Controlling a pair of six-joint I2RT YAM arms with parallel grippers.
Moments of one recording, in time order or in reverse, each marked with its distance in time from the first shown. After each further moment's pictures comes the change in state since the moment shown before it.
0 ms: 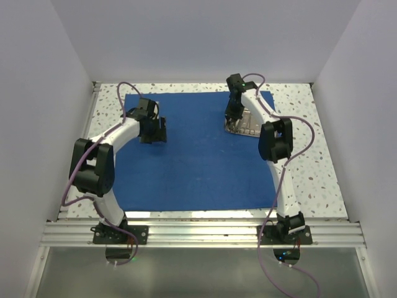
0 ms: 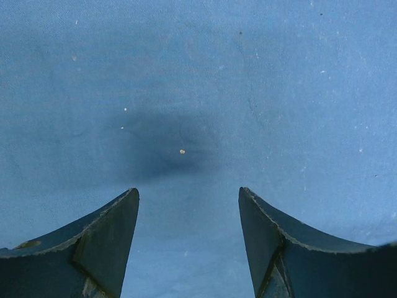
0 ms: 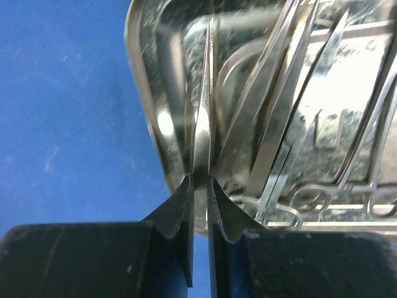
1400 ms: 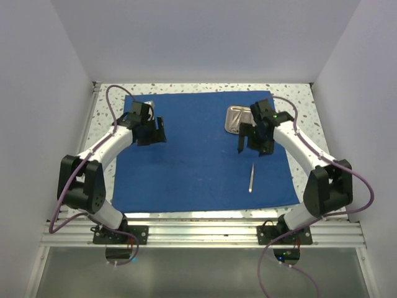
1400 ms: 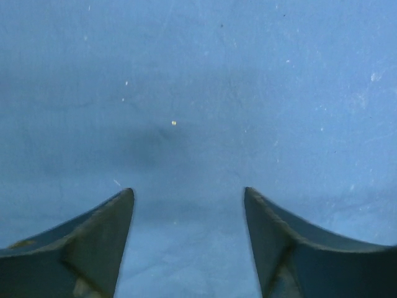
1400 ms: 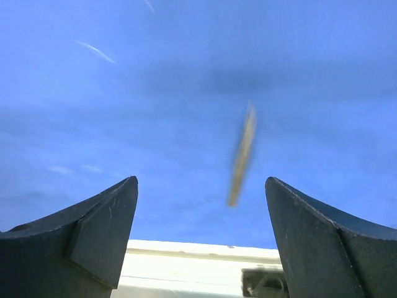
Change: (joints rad) left arm 0.000 -0.183 -0.106 0.024 0.025 -0.075; right arm 0.015 -0.972 -1.167 0.130 -0.098 -0.198
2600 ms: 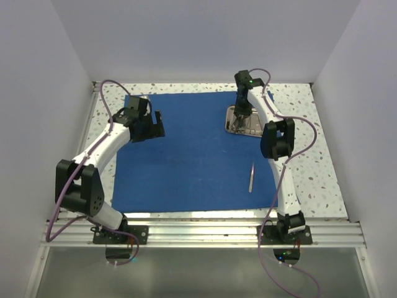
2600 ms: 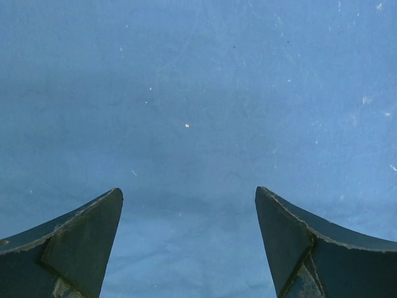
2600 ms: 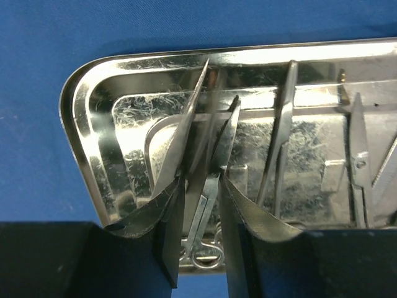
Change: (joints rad) left arm -0.001 -0.048 0.061 -0.092 -0.080 -0.047; right arm -0.084 1.033 1.302 -0.191 0.183 -0.006
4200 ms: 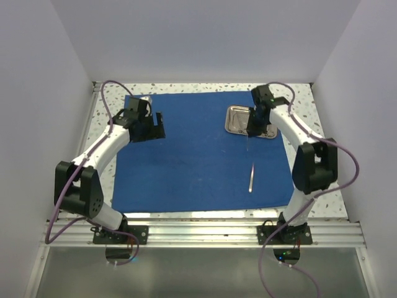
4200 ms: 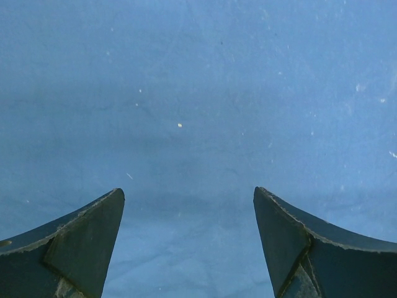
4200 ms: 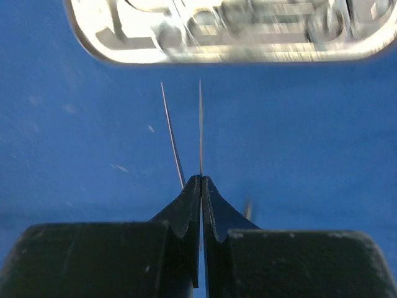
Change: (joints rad) left arm 0.000 -0.007 -0.016 0.027 0.037 0.053; right arm 0.000 -0.716 -0.895 0.245 -0.121 0.021
